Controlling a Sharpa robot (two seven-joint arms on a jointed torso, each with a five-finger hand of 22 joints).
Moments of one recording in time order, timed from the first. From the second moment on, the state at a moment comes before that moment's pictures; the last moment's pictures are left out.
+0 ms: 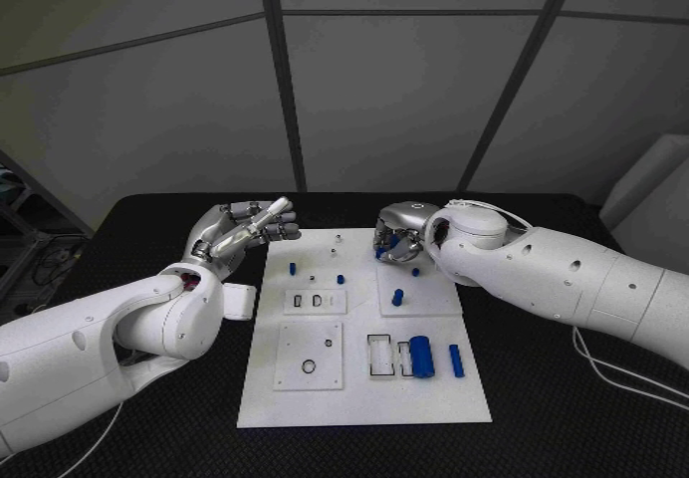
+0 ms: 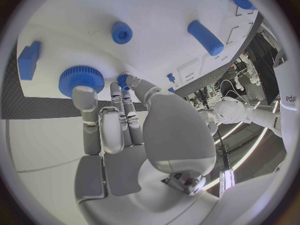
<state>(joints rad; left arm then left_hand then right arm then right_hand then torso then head) 1.11 -0.91 0.08 1.65 -0.04 -0.43 0.49 1.36 -0.03 0.05 0.12 0.06 0.98 0.21 0.10 0.07 1.07 0.16 0.12 0.07 1.10 0.11 0.19 0.11 0.18 0.85 0.23 0.39 0.18 1.20 -0.59 0.12 1.23 -1.70 -0.04 -0.13 1.33 -0.09 0.44 -0.08 0.20 1.11 0.14 0.09 0.07 1.22 0.07 0.10 0.07 1.47 0.00 1.40 1.23 0.14 1.23 0.09 1.15 0.83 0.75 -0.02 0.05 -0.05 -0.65</state>
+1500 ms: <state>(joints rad) 1.11 -0.90 0.08 1.64 -0.04 -0.42 0.48 1.36 -0.03 0.05 0.12 0.06 0.98 0.21 0.10 0.07 1.07 0.16 0.11 0.07 1.10 0.12 0.18 0.11 0.18 0.85 0.23 0.39 0.18 1.20 -0.41 0.12 1.11 -1.66 -0.28 -0.13 1.35 -0.08 0.46 -0.08 0.17 1.12 0.14 0.09 0.07 1.23 0.07 0.09 0.07 1.46 0.00 1.41 1.25 0.14 1.24 0.09 1.19 0.88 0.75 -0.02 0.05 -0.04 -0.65</state>
